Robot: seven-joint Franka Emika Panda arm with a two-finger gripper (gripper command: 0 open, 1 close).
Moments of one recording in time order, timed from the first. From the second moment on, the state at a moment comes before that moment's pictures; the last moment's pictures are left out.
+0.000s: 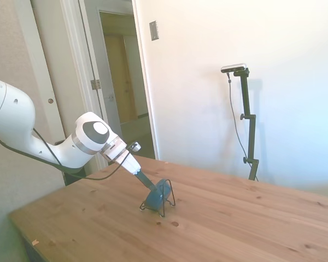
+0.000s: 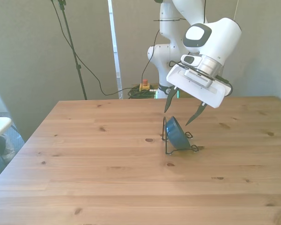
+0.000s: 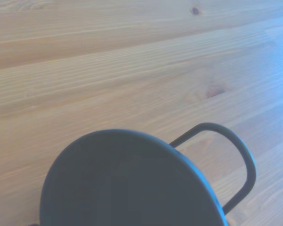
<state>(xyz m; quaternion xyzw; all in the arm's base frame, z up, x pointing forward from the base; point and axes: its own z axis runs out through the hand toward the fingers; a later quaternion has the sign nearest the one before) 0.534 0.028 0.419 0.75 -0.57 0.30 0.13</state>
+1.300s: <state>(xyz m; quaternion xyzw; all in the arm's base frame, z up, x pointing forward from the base) 0.536 0.024 0.398 0.74 -0.58 0.30 0.16</state>
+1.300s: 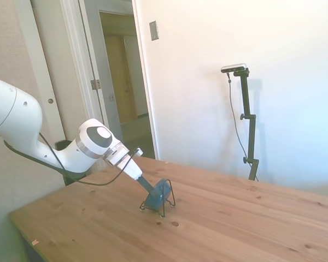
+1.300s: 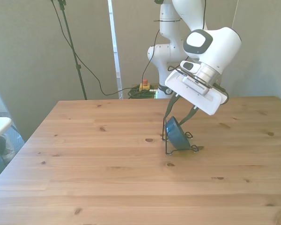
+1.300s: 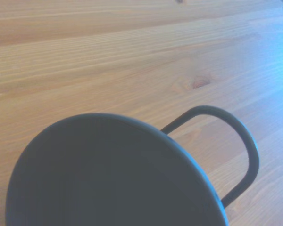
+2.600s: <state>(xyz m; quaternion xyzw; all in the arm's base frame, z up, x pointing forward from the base) 0.531 0.043 0.399 0.74 -0.57 0.31 0.18</state>
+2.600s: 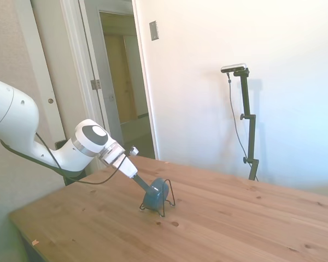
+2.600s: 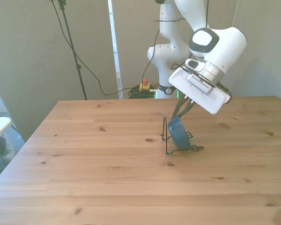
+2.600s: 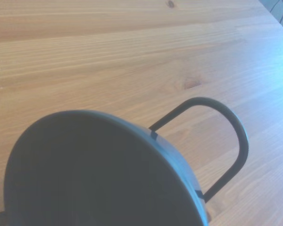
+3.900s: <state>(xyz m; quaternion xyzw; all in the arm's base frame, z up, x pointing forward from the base) 0.540 0.096 0.433 0.75 -0.55 0.34 0.12</state>
